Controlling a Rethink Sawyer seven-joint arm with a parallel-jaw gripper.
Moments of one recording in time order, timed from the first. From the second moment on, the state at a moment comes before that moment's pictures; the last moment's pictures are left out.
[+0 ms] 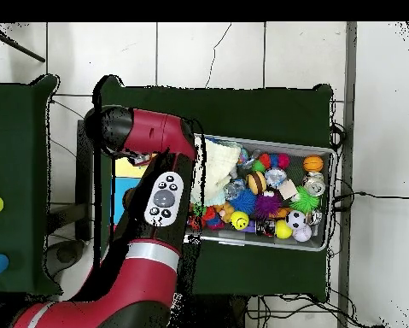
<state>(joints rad) 0.20 -0.18 -0.36 0.99 0.42 1.01 2.77</state>
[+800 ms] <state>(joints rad) 0.20 -0.18 -0.37 0.99 0.41 1.01 2.77</state>
